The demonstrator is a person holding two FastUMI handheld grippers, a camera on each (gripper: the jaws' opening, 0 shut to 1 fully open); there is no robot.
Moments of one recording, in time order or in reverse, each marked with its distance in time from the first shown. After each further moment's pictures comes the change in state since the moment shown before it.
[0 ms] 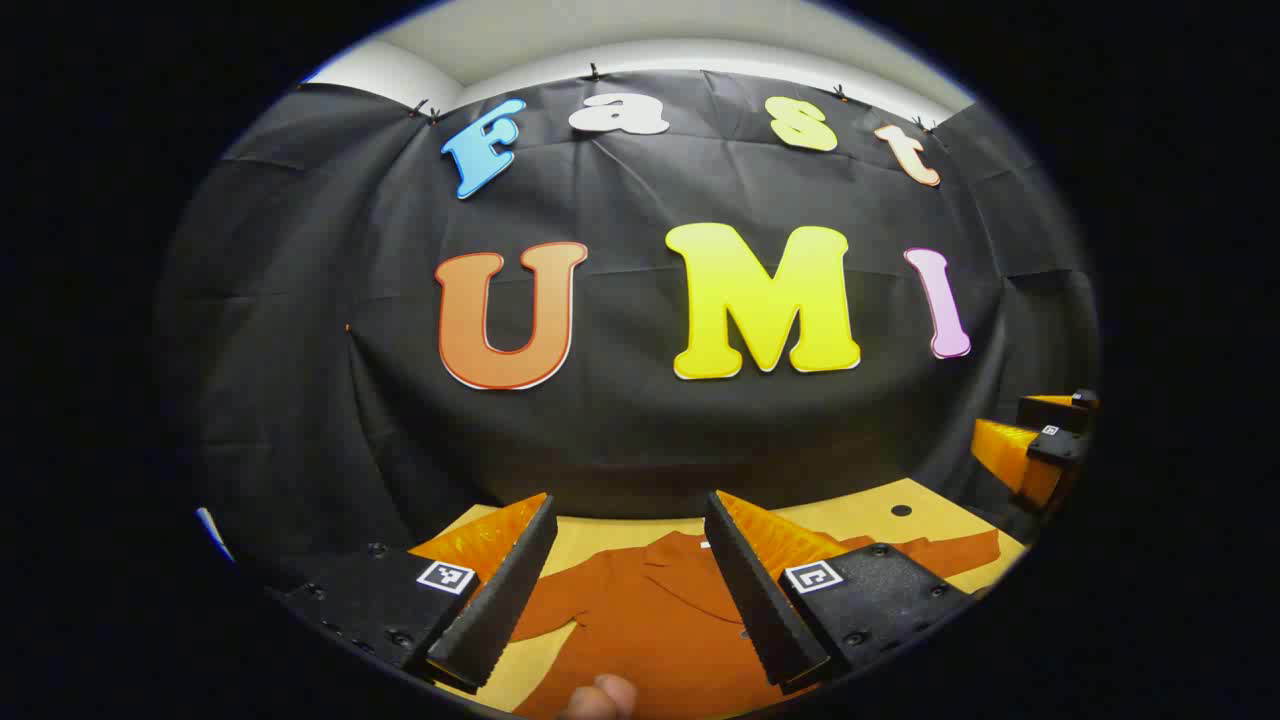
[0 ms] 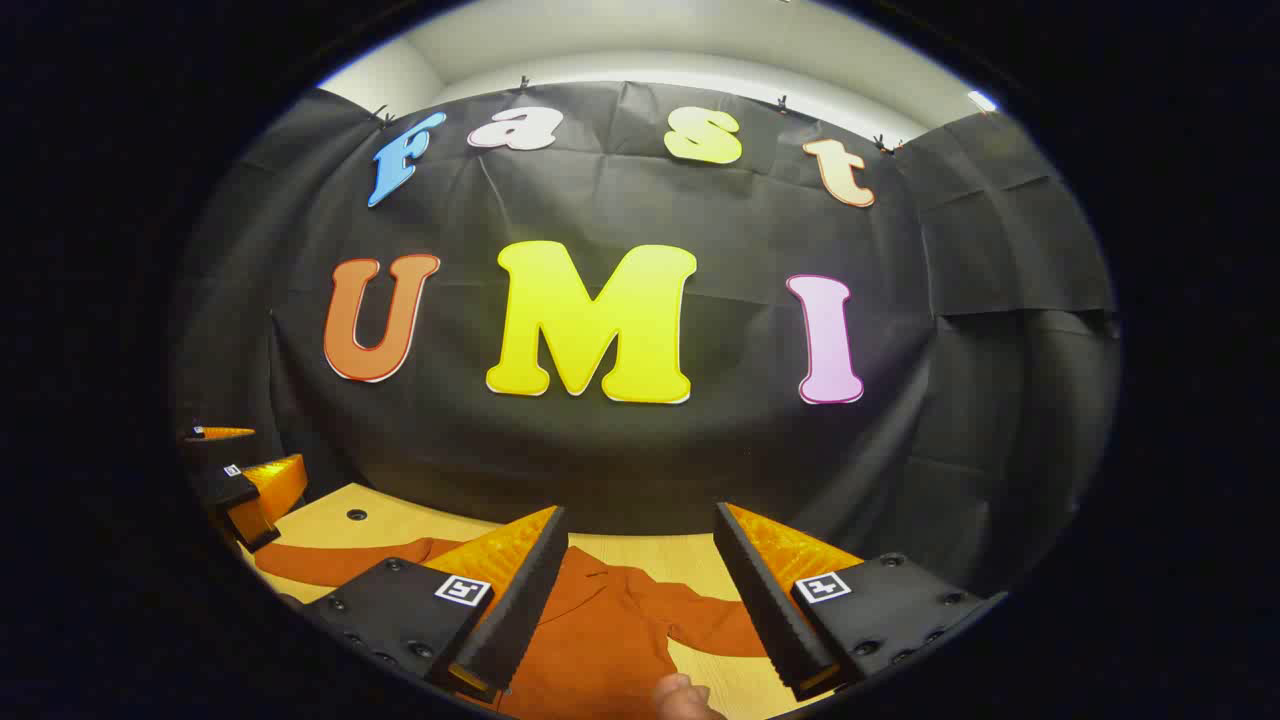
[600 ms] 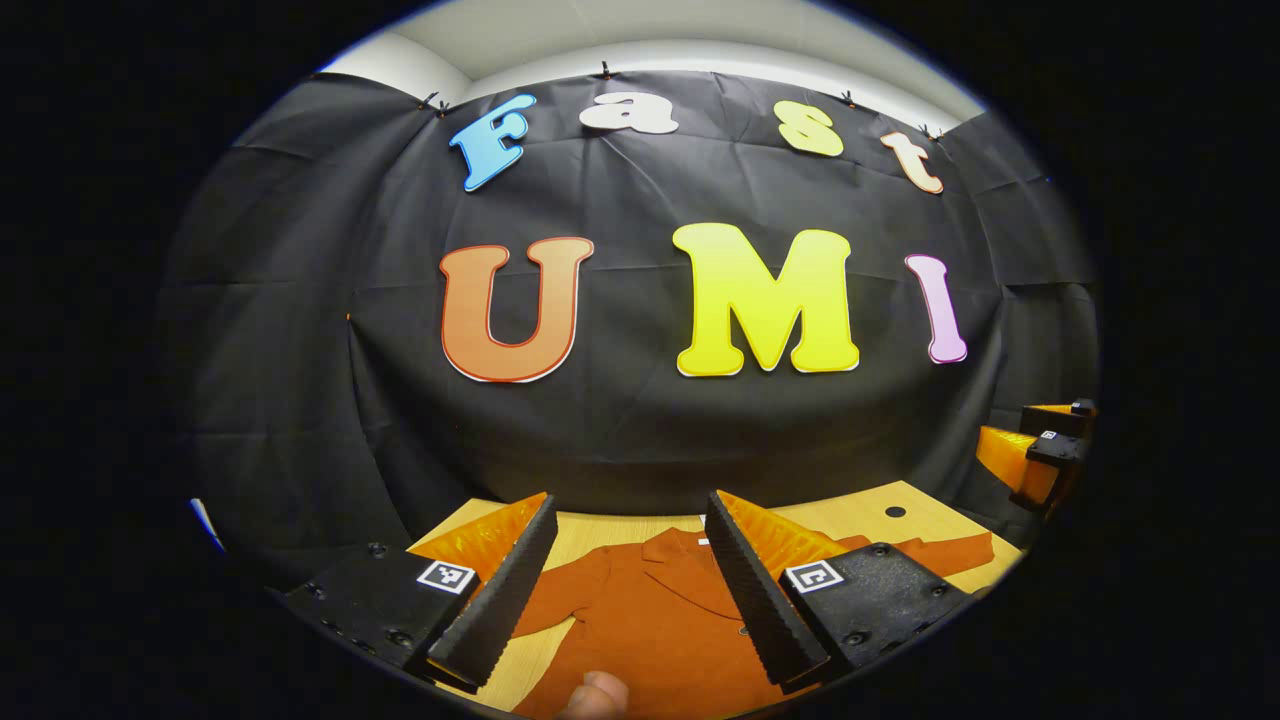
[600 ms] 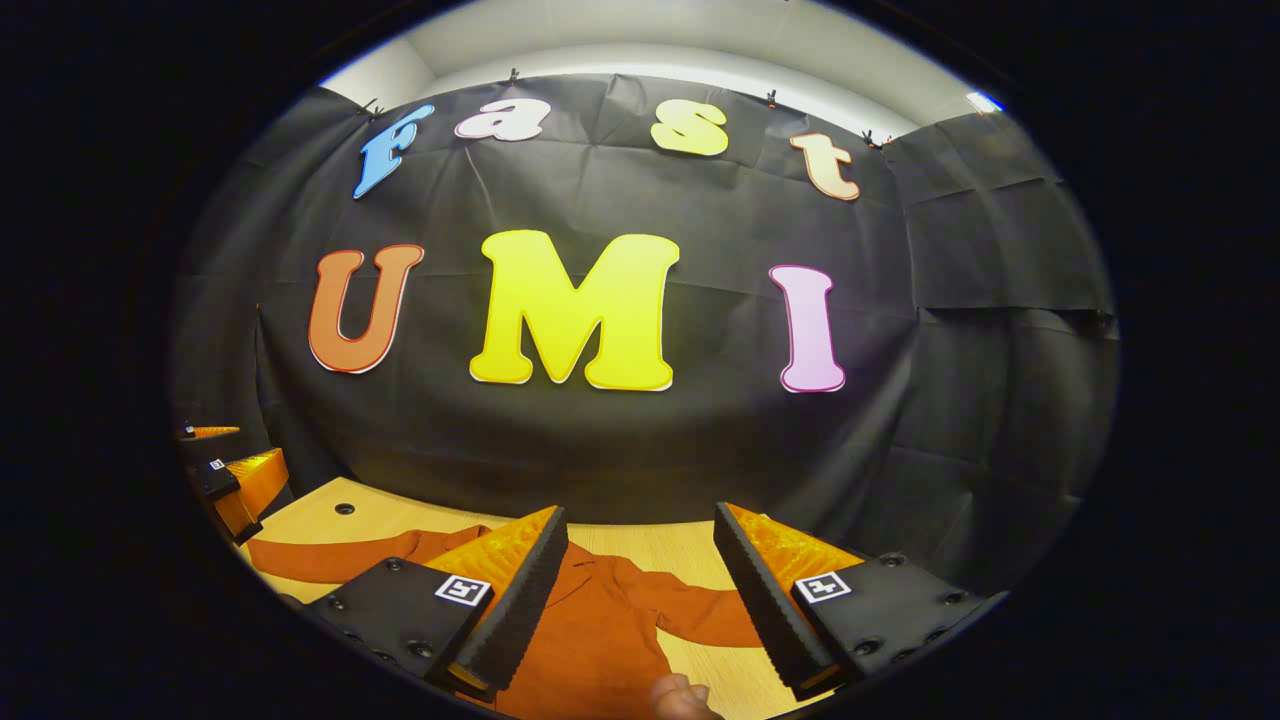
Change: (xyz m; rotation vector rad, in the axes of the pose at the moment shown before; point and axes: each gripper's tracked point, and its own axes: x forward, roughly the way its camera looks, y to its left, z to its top) left arm -0.002 -0.004 -0.006 -0.031 0.001 -0.028; right arm -0.004 -0.013 -0.005 -0.001 0.024 -0.047
